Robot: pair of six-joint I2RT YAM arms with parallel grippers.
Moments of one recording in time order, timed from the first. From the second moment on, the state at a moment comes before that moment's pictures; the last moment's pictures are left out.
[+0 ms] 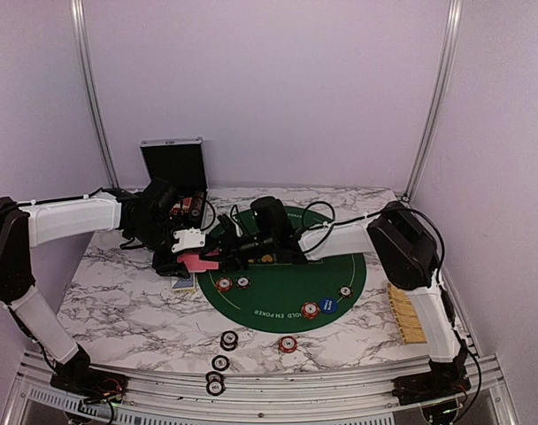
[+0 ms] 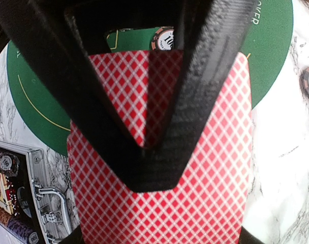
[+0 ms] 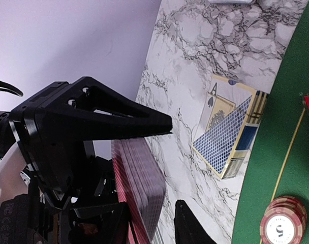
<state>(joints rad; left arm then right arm) -0.52 1.62 1.16 -0.72 0.20 0.97 0.85 2.32 1.63 0.30 -0.80 1.04</state>
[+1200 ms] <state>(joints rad) -0.50 1.65 1.16 -0.71 0.19 0.95 0.82 2.25 1.52 0.29 -0.80 1.04</state>
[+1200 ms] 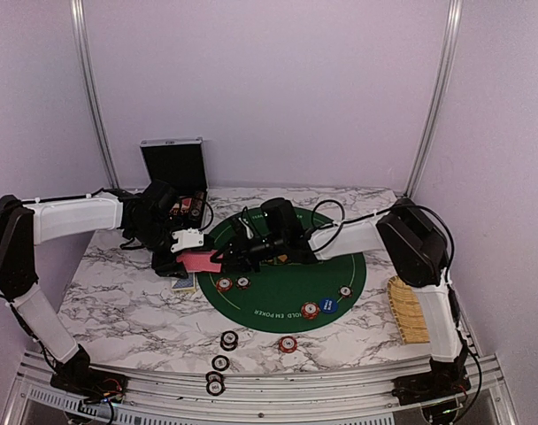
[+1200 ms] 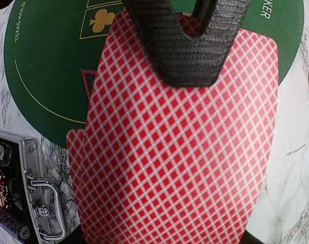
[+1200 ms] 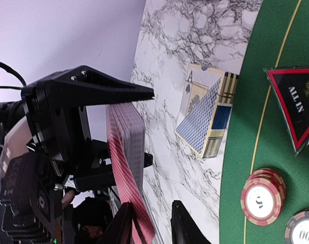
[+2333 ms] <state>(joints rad) -0.45 1.65 1.16 -0.74 0.18 0.94 0.66 2.16 1.47 0.23 -0.82 0.97</state>
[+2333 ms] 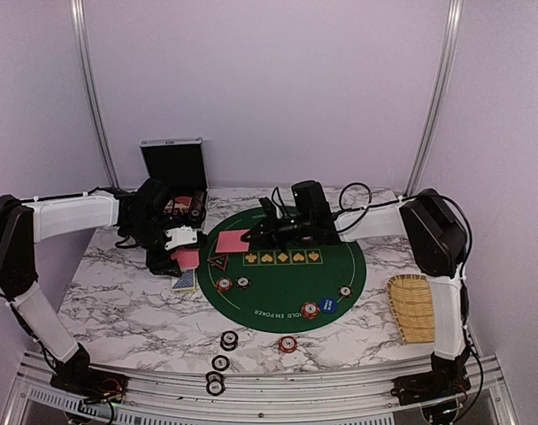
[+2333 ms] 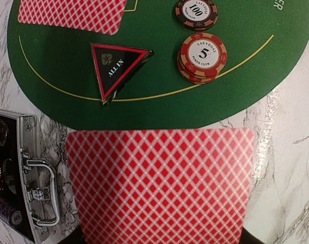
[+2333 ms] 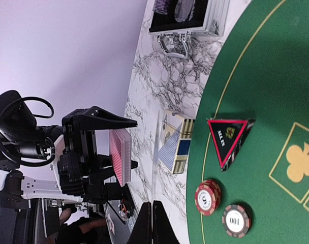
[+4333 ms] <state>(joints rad) -0.47 1.62 1.21 -0.82 0.24 0.84 0.81 2.21 1.60 0.20 -0.73 0.97</state>
